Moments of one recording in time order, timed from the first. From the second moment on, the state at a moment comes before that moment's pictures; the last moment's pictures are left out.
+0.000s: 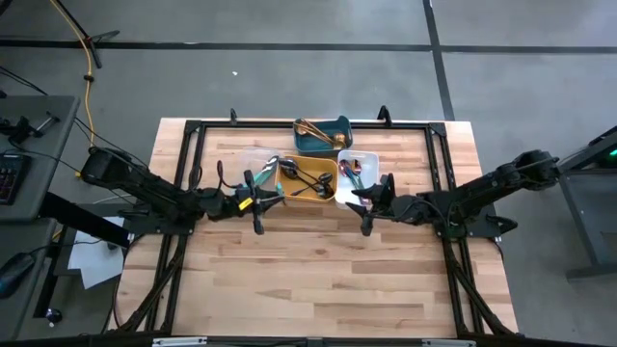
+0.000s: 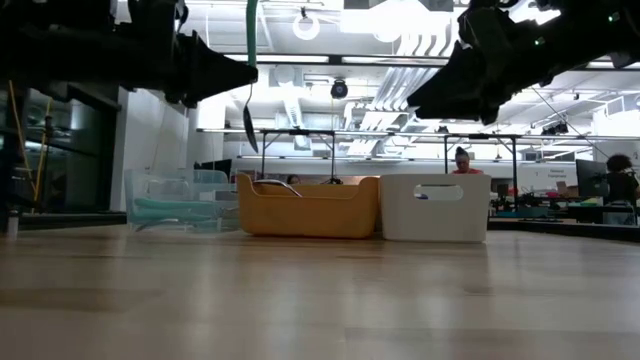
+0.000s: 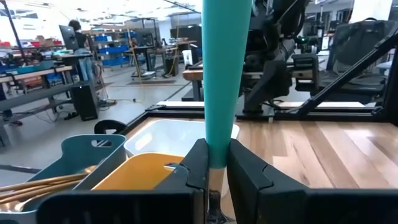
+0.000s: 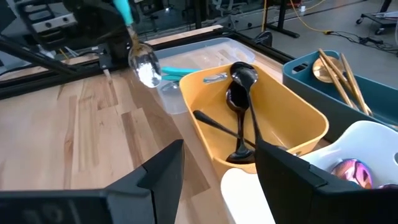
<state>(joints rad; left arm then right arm) -0.18 1.32 0.25 1.12 -0.44 0.08 0.24 1.19 0.44 0.41 0.59 0.31</state>
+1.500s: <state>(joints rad) -0.16 1.32 0.25 1.11 -0.34 0.04 0.23 1.19 0.44 0.43 0.53 0.24</state>
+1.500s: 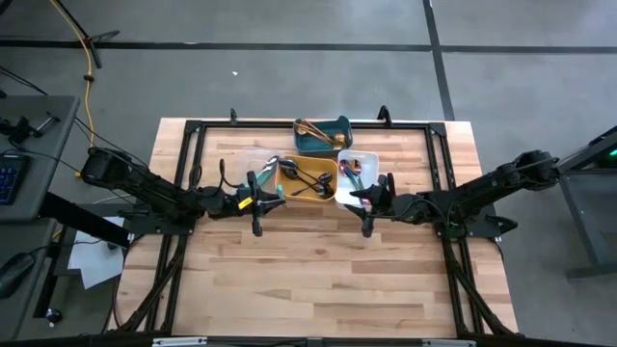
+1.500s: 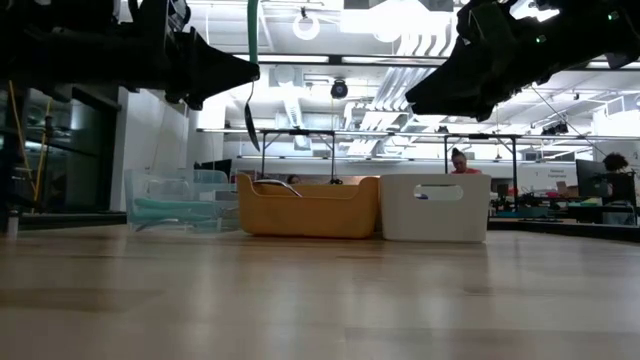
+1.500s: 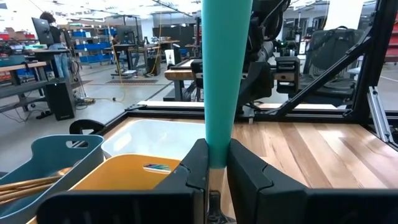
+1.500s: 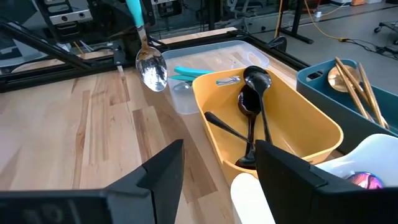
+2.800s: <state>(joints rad) -0.16 1.32 0.25 1.11 -0.32 0.04 0.23 1.19 0.44 0.50 0.46 0.18</state>
